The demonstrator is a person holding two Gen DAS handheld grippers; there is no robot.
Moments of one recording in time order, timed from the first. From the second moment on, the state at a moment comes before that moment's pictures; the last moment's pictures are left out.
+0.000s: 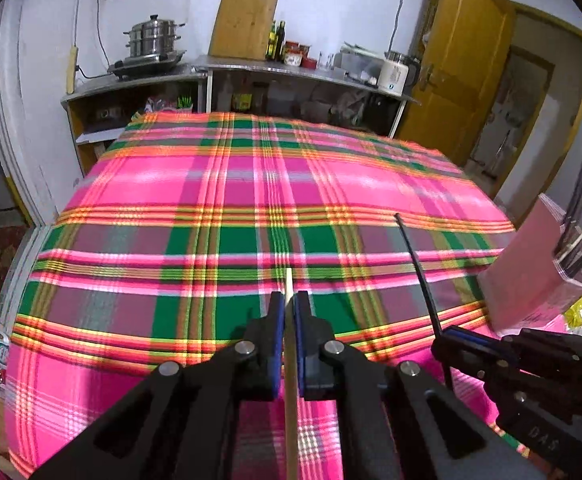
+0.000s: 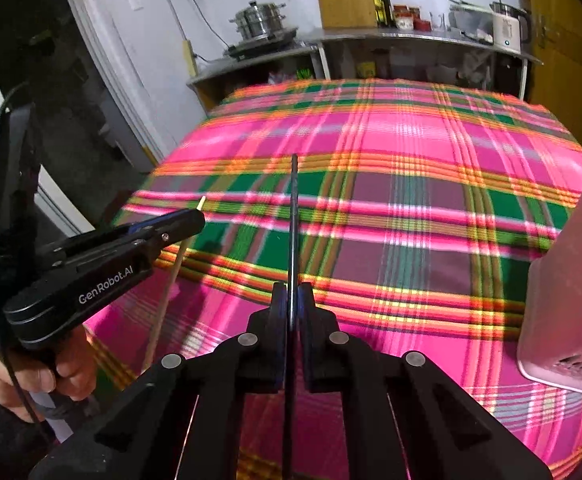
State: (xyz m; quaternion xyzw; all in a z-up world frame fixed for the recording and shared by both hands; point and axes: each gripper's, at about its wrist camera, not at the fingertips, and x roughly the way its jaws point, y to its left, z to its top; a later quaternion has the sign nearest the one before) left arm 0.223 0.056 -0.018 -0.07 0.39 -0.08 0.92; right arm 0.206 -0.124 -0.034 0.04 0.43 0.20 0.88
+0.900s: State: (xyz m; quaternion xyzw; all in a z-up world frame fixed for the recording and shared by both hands) left arm 0.150 0.024 0.078 -0.06 0.32 -0.14 0.93; right arm 0.137 -0.177 0.048 0.07 0.34 0.19 0.92
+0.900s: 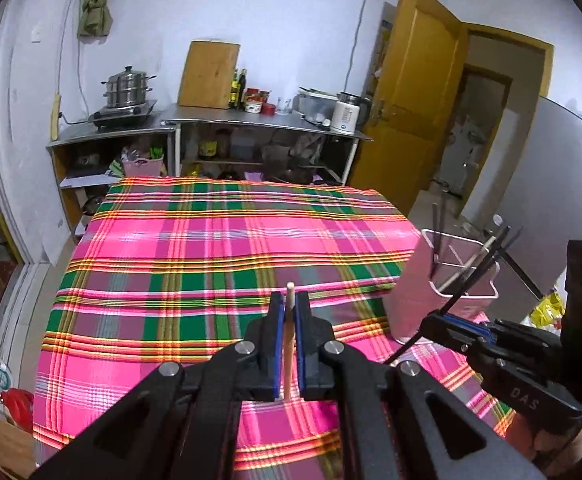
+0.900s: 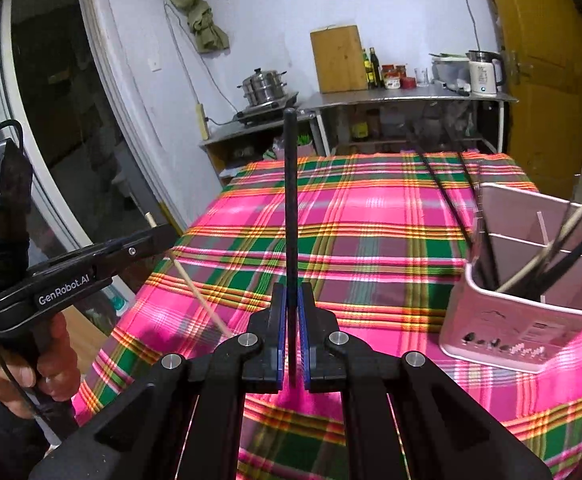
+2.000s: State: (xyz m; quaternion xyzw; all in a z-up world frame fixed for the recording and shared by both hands) left arm 0.185 -0.128 0.184 -0.05 0.26 -0.29 0.92; right arm 0.122 -0.320 0.136 0.12 0.23 0.06 0.96
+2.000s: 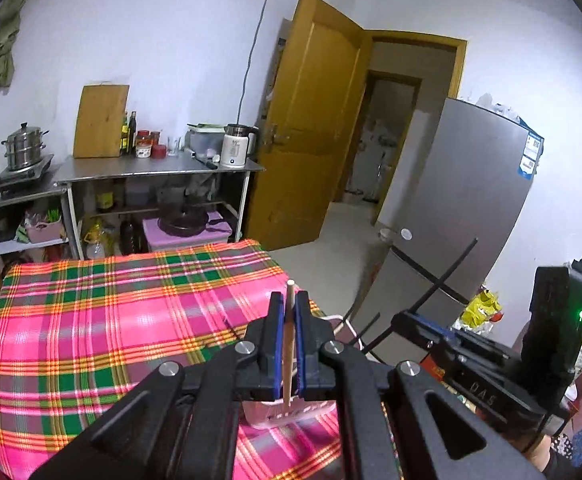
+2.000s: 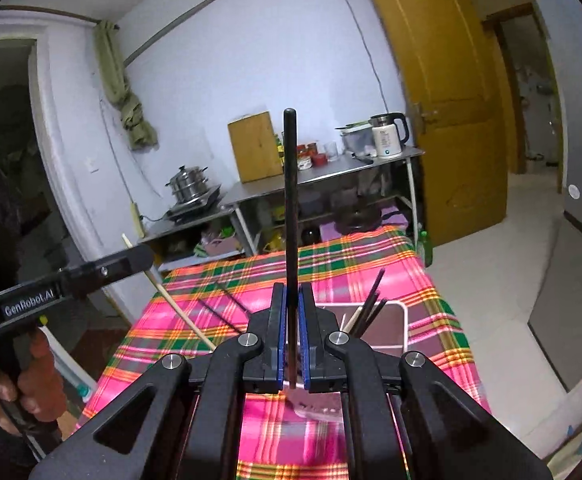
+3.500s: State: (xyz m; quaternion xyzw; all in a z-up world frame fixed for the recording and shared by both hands) left arm 0.219 -0.154 0.101 -0.01 0.33 -0.27 0.90; right arm 0.159 -0.317 0.060 0.11 0.33 0.04 0.94
